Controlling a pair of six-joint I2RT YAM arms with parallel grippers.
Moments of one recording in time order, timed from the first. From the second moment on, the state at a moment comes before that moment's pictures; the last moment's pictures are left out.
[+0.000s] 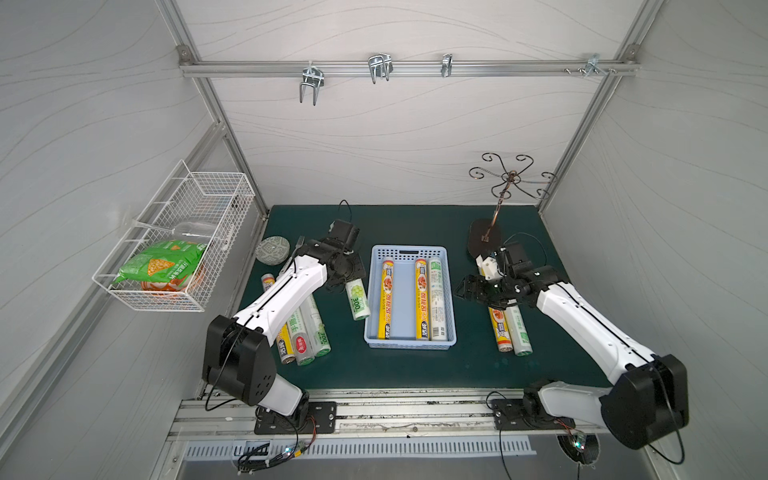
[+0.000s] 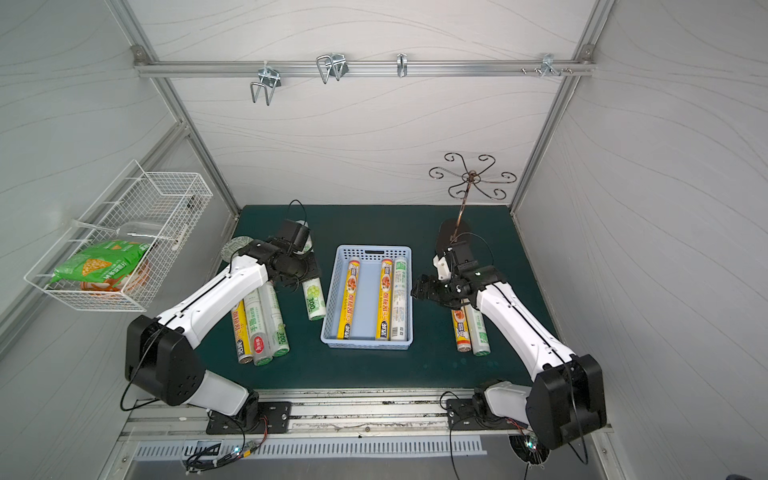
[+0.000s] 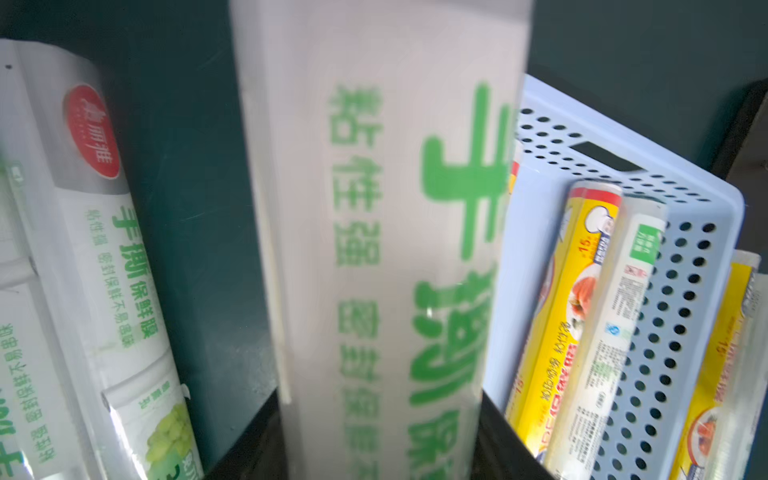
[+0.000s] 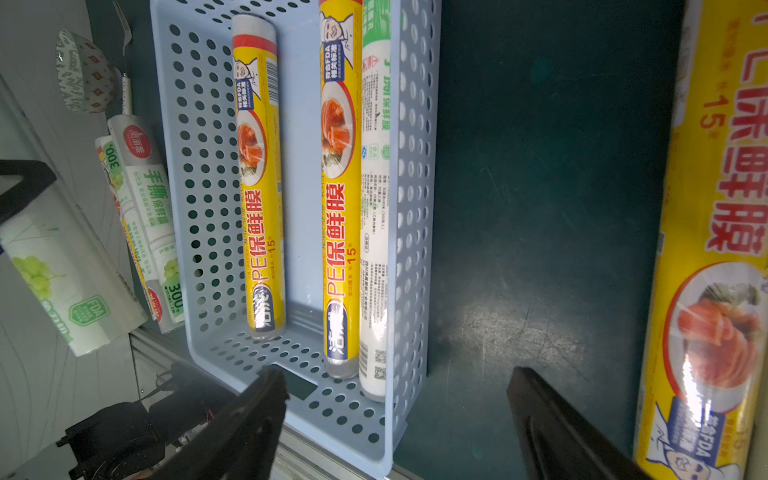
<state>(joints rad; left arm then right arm) -0.42 1.51 1.31 -0.91 -0.07 -0.68 0.38 1.25 0.99 -0.81 -0.37 0.45</state>
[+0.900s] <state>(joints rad) -0.71 1.74 1.43 -0.87 -0.03 -0.73 0.37 1.23 0.98 -0.81 -0.37 0.45</state>
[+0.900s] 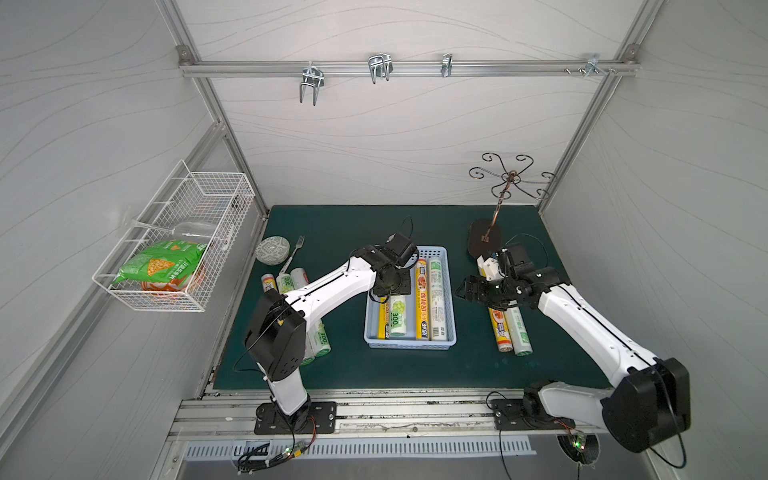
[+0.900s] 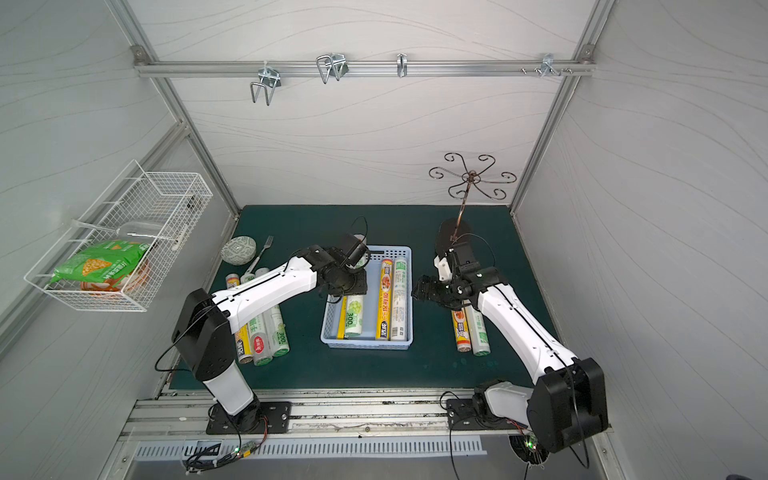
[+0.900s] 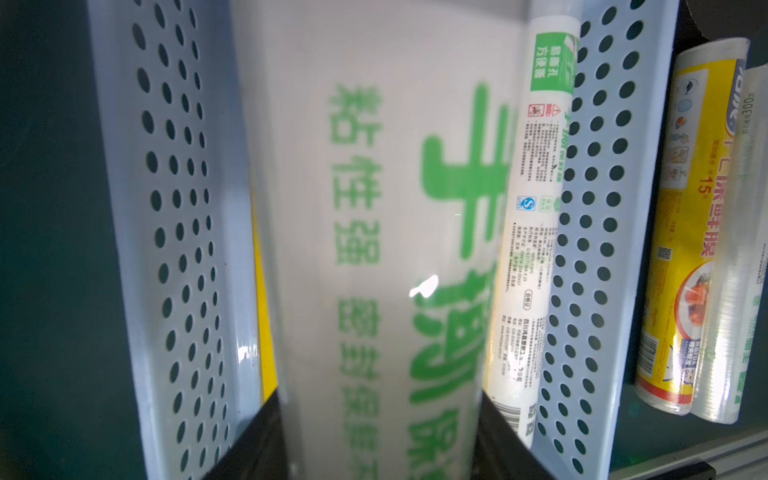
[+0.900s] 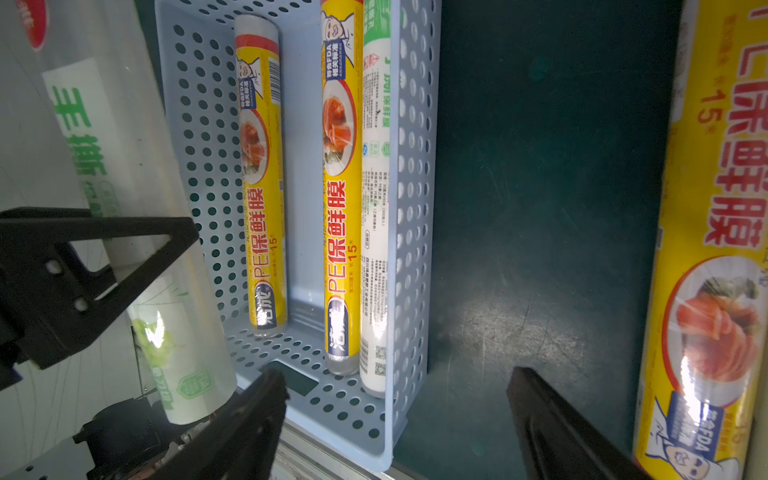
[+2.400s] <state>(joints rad) -0.74 1.89 1.43 -0.79 -0.03 -0.74 0.33 1.23 0.95 -0.81 -0.37 0.43</state>
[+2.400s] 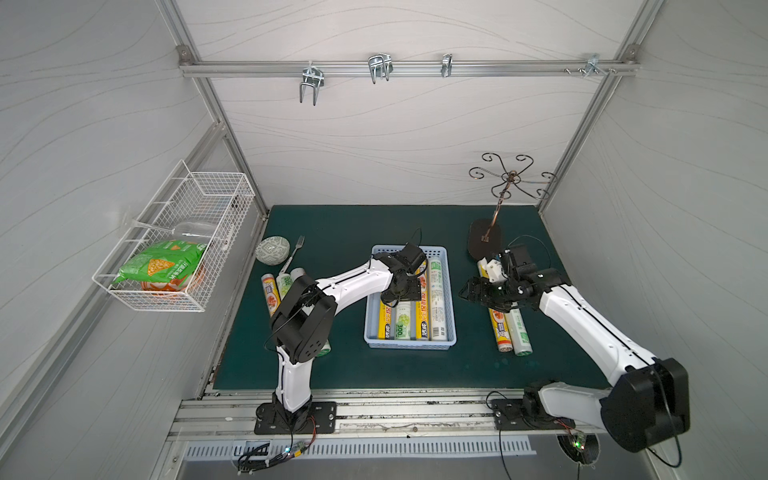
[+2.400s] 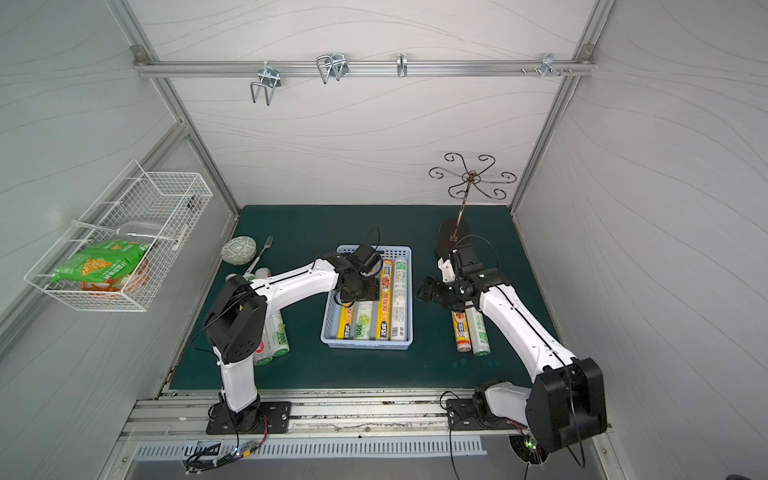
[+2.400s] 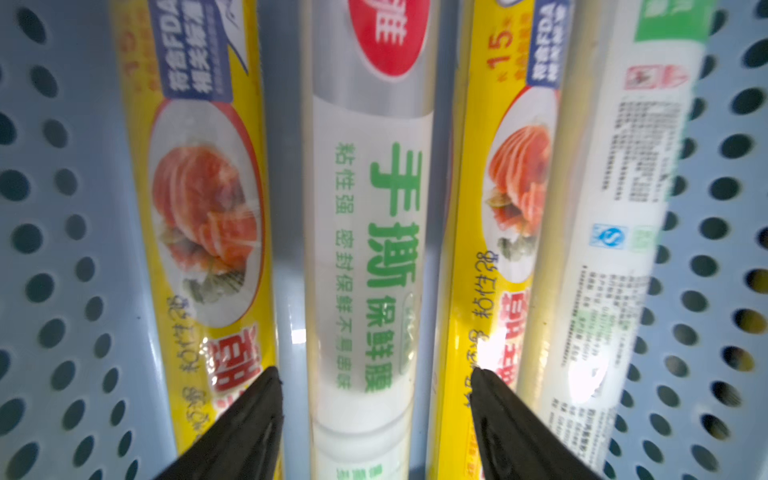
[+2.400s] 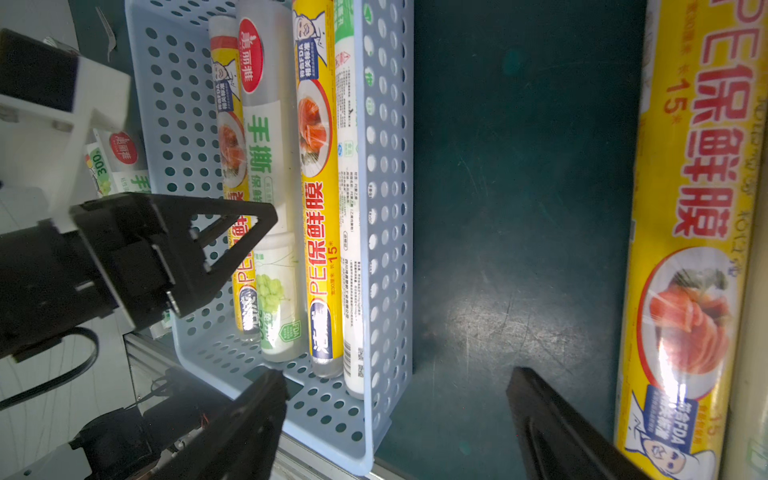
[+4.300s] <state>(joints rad) -0.59 1.19 1.13 -0.95 -0.39 -0.60 0.27 1.60 1.09 -0.89 0.06 0.30</state>
